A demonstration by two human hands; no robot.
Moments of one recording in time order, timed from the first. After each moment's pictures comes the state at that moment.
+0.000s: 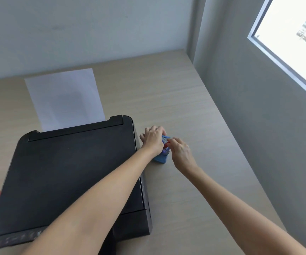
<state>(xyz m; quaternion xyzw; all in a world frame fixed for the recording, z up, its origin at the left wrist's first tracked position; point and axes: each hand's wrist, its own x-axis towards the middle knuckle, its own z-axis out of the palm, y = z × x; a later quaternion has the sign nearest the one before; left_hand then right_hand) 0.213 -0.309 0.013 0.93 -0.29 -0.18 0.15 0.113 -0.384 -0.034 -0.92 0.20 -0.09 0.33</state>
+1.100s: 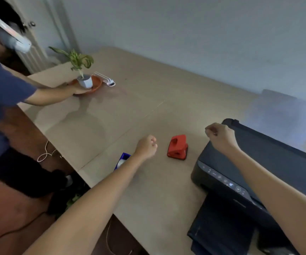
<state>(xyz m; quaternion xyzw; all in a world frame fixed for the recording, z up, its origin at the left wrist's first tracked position) 0.178 0.293 0.074 0.91 0.18 -0.05 0.38 0.232 0.041 0.128 -0.93 -0.05 -0.01 0.37</state>
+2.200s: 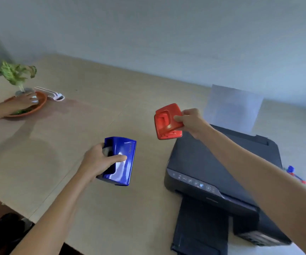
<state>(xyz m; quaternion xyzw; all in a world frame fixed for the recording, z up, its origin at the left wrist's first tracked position) 0.172 0.334 0.136 0.87 0.16 -0.07 0.46 0.293 0.045 0.163 -0.79 0.10 0.08 0.60</state>
